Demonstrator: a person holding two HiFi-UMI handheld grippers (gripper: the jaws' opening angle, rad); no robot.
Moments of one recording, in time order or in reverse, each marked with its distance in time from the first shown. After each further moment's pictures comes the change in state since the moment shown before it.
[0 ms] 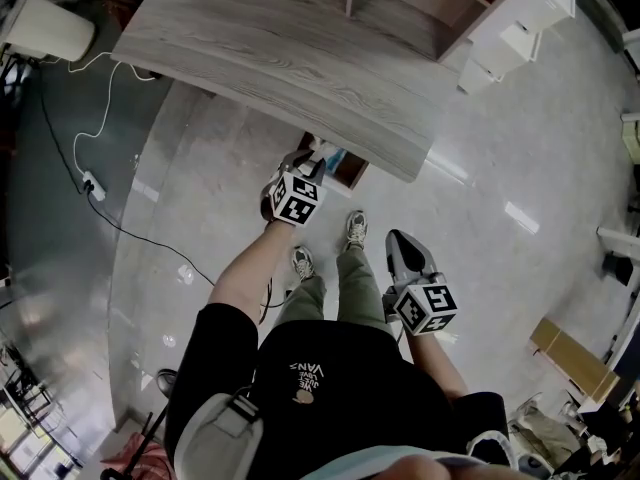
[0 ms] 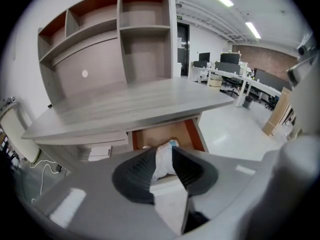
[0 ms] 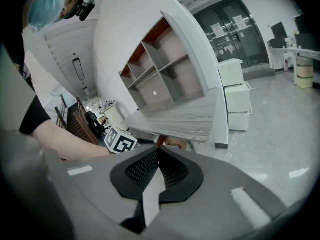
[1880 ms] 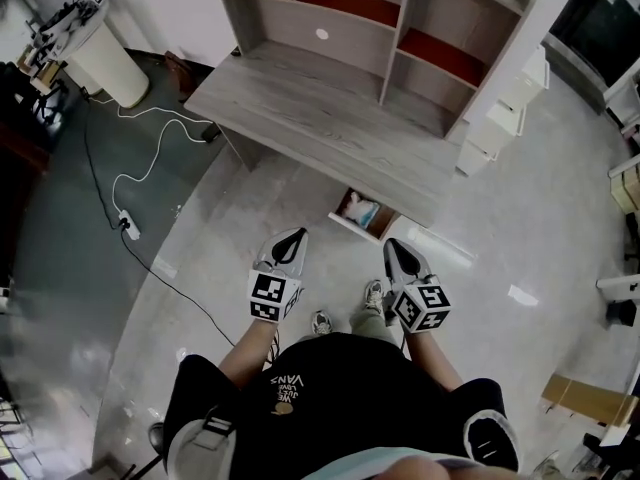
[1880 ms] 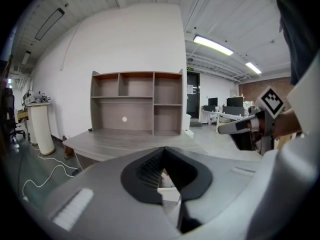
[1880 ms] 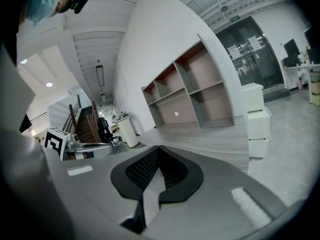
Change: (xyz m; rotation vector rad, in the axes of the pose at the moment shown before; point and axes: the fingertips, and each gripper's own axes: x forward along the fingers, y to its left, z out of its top) left arm -0.299 0.029 0.025 -0.130 -0.495 0.149; right arm 0.004 0.128 0.062 -0.148 -0.218 0.109
